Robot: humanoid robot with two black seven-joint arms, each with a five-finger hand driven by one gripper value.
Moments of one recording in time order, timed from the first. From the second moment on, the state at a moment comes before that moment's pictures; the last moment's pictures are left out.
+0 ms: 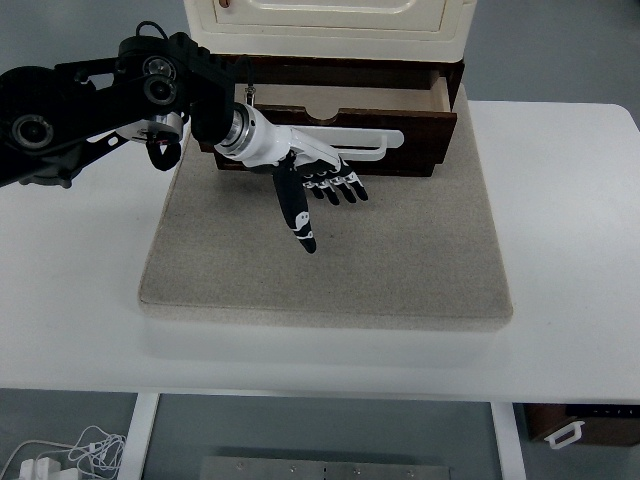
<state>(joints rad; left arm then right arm) -1.38 0.41 -0.21 -1.21 0.65 -0.57 0.47 -0.01 0.00 -0.01 0.18 -0.10 -0.05 0.03</state>
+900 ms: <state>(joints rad) -1.39 0.36 -0.23 -1.06 0.66 -0.56 0.46 -0.01 0.00 -0.01 0.18 -0.10 -0.05 0.03</state>
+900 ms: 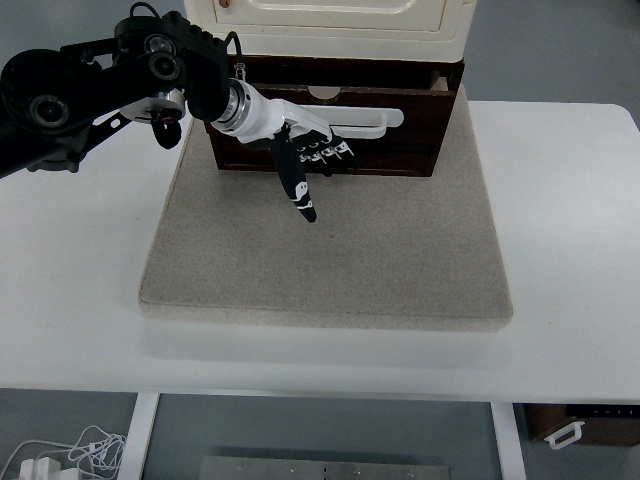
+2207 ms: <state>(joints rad) -1.39 0.37 -0.26 -0.97 0.68 -0.53 0.45 -0.01 0.00 -0.01 0.18 -0.10 -0.05 0.03</state>
